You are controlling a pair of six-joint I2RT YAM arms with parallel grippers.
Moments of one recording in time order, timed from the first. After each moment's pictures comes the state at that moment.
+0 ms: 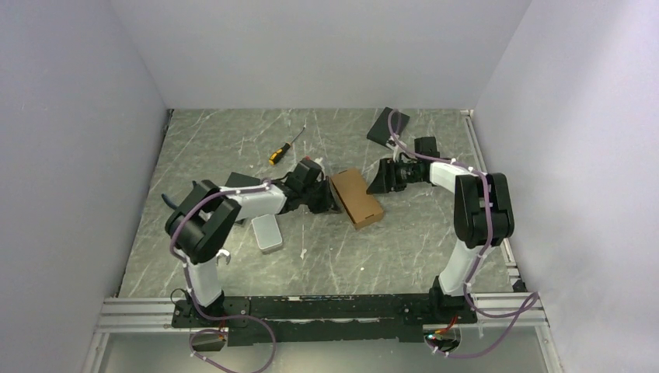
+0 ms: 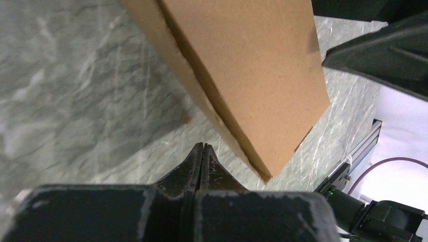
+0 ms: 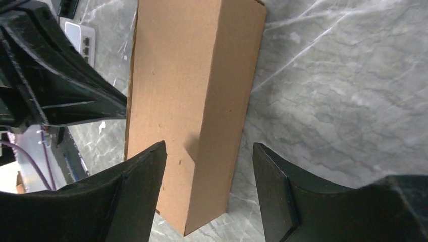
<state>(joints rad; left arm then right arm) -0.69 1.80 1.01 0.03 0.26 -0.79 0.07 1.81 1.06 -0.27 -0.86 -0.06</state>
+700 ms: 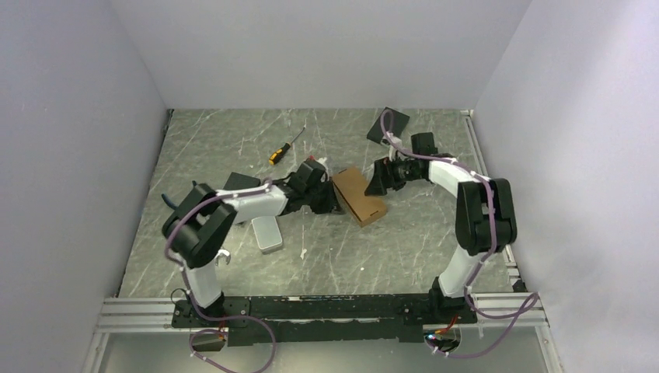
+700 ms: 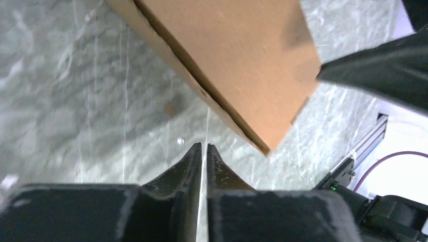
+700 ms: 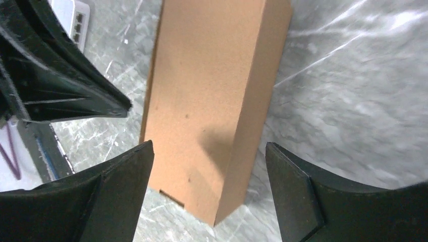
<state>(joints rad) -0.73 1.84 1.09 -0.02 0.23 -0.78 0.11 1.80 1.10 -0.37 -0.82 -0.18</state>
